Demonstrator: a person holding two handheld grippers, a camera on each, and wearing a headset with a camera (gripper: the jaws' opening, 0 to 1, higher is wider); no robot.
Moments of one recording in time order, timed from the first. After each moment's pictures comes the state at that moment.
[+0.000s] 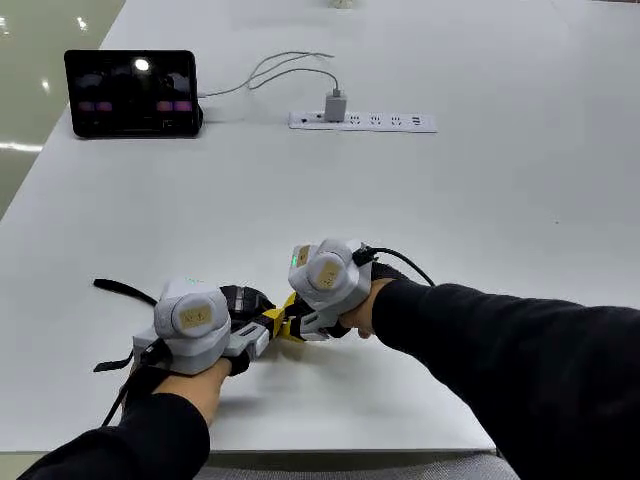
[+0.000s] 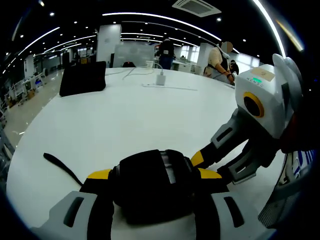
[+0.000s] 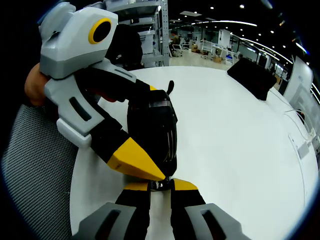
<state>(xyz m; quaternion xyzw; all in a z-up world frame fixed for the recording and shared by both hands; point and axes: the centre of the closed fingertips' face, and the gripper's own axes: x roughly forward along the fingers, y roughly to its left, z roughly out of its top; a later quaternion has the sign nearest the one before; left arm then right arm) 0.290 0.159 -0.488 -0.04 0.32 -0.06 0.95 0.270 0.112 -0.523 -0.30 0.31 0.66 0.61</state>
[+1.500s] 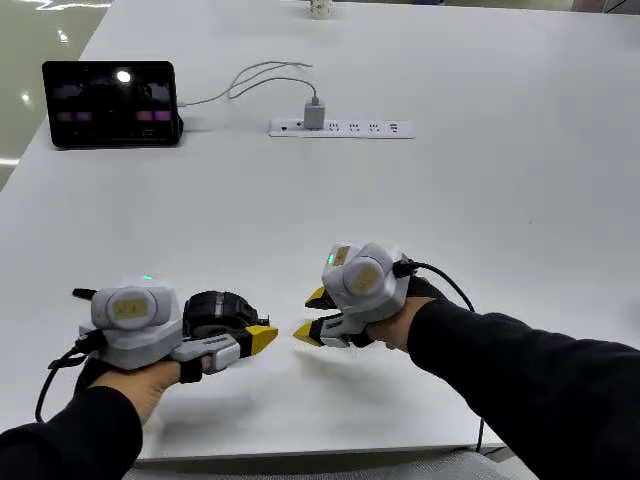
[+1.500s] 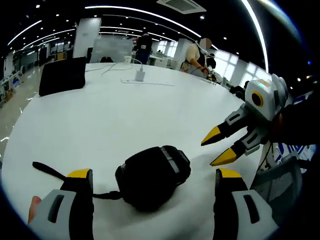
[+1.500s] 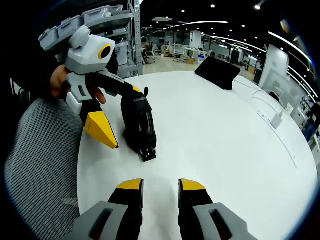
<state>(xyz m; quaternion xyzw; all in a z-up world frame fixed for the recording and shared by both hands) 0.274 0.161 -0.478 -0.05 0.33 -0.18 0.92 0.283 0.045 -0.492 -0.25 0.31 0.59 0.70</state>
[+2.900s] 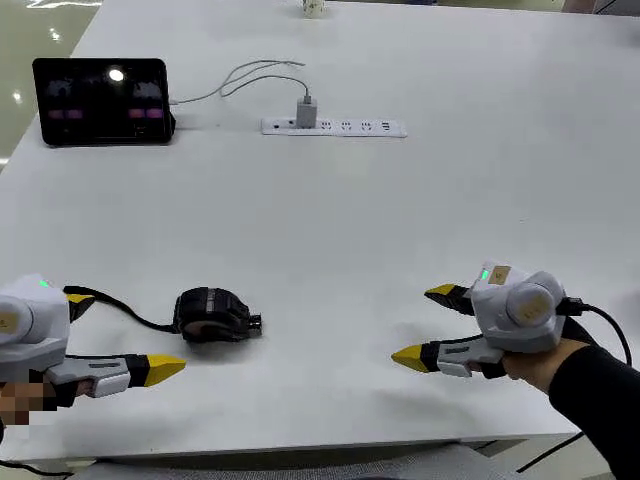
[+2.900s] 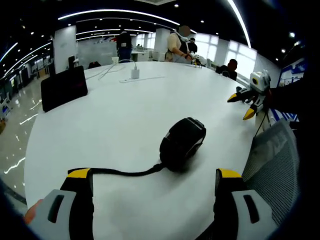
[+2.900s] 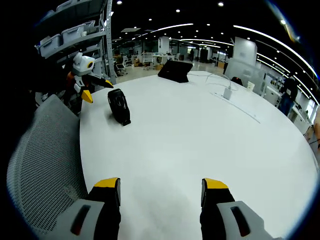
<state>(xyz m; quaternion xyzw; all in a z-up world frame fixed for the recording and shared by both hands) 0.240 0.237 -0.462 0.04 0.34 -0.24 0.91 0.277 -0.105 -0.472 -0.19 0.31 0.50 0.79</state>
